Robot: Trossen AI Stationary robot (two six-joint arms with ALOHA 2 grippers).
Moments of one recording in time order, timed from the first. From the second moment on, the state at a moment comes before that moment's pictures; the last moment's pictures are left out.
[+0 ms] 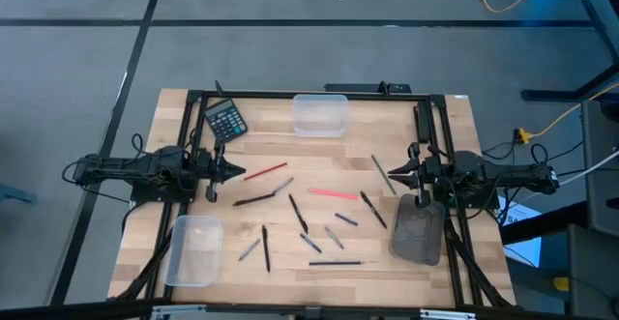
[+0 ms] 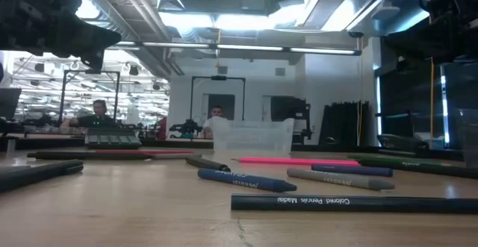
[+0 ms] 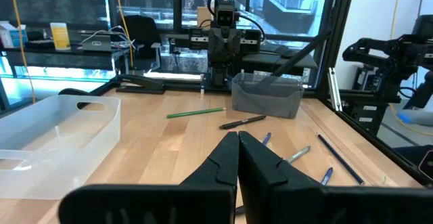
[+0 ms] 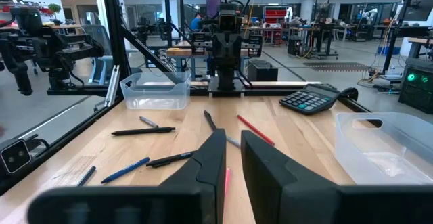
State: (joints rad) left arm 0.00 0.01 0.01 0.02 -0.02 -0.08; right arm 0.03 0.00 0.01 0.02 -0.02 0.02
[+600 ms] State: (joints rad) left arm 0.00 0.01 0.01 0.01 -0.02 0.01; right arm 0.03 0.00 0.01 0.03 -0.02 -0.18
